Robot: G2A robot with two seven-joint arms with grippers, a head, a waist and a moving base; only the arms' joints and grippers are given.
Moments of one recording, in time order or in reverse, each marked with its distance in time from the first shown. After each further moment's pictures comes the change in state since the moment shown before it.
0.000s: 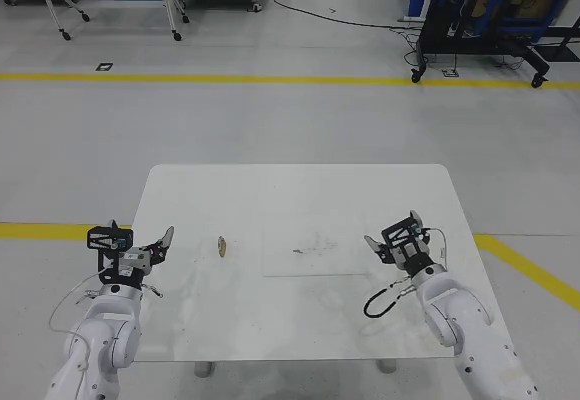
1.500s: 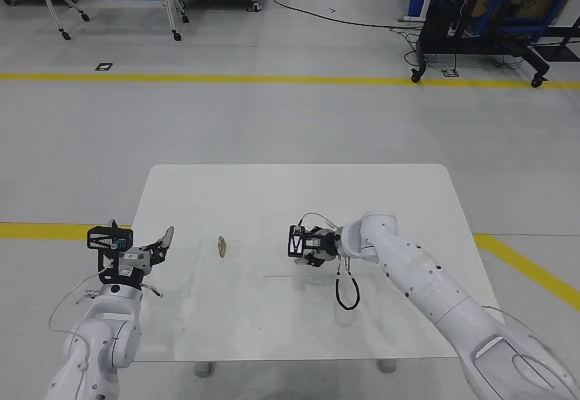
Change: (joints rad) left arm 0.000 0.000 0.000 0.000 0.000 0.000 0.000; right arm 0.783 -0.135 -0.627 0.716 -0.027 -0.736 0.111
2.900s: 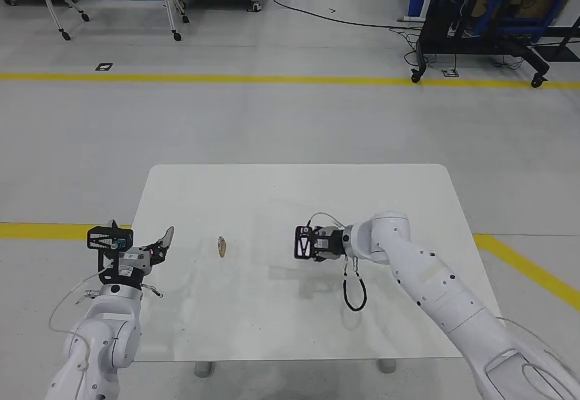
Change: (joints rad) left arm 0.000 0.000 0.000 0.000 0.000 0.000 0.000; right arm -0.100 0.066 0.112 -0.181 -0.109 -0.038 -0.108
